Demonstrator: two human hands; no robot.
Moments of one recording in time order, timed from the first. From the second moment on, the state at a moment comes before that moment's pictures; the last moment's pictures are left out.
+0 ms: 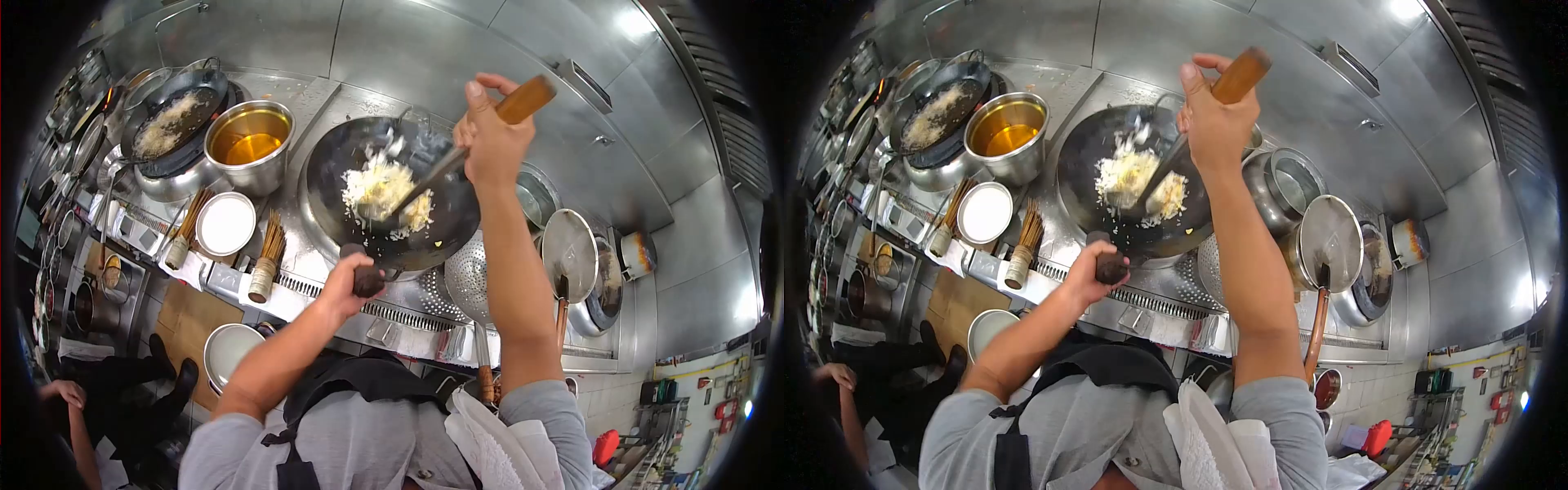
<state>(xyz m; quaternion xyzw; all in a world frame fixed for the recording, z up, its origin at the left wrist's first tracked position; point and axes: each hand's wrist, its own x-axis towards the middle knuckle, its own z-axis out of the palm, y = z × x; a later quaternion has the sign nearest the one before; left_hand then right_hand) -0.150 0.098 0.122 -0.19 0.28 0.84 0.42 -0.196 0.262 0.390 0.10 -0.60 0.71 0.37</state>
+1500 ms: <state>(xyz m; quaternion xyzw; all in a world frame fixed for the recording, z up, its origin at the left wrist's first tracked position) -0.170 0.115 0.114 -0.20 0.31 0.84 0.40 -0.245 0.283 0.358 0.19 -0.56 0.71 0.39</state>
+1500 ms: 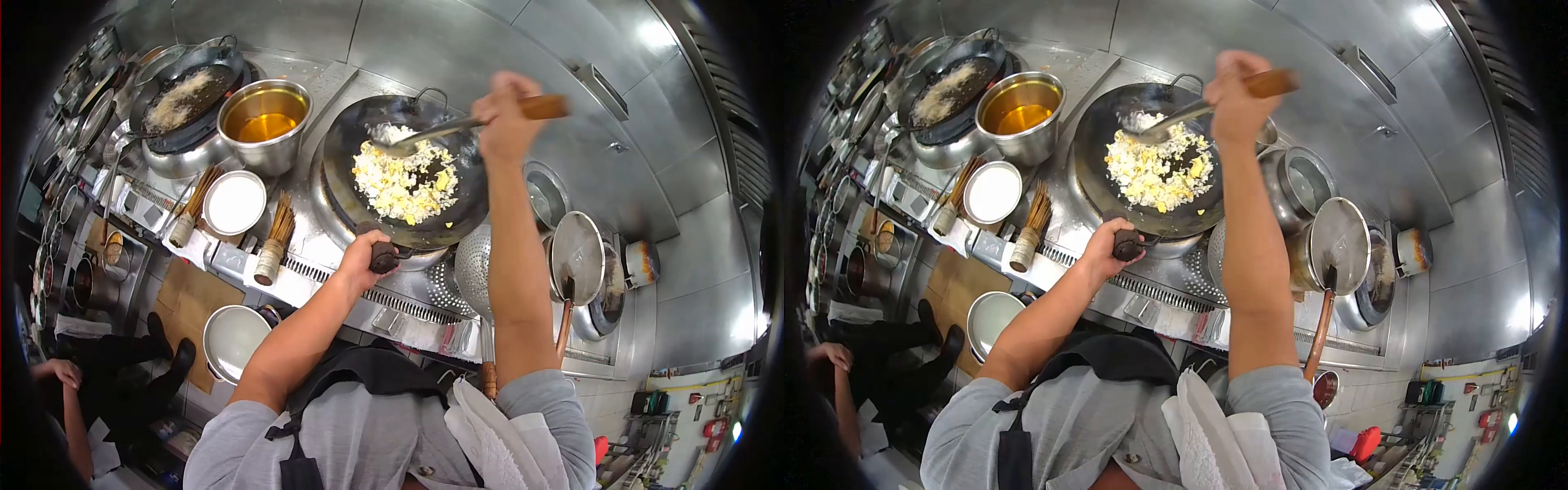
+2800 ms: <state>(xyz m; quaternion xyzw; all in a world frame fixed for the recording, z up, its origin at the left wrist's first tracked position) -0.174 0.118 0.106 -0.19 0.31 0.84 0.40 -0.257 0.292 0.390 0.13 -0.64 0.68 0.33</state>
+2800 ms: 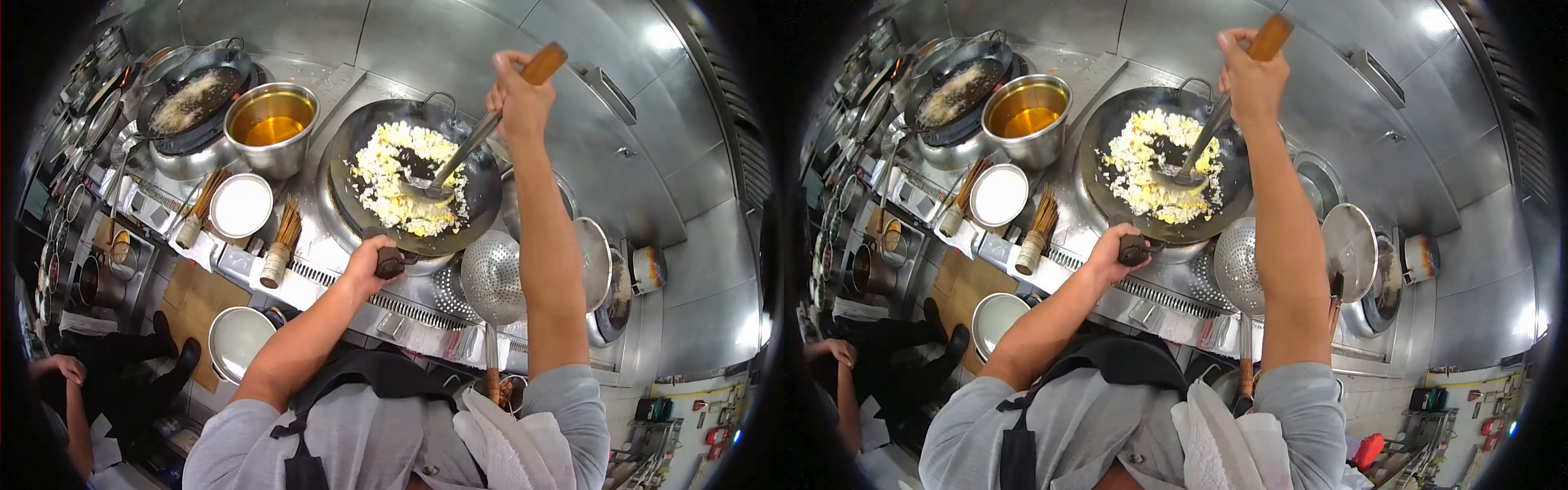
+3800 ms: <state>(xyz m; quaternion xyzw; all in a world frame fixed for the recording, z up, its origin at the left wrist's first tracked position) -0.172 0.117 0.109 -0.18 0.31 0.84 0.40 -0.221 0.270 0.361 0.09 -0.70 0.60 0.38</state>
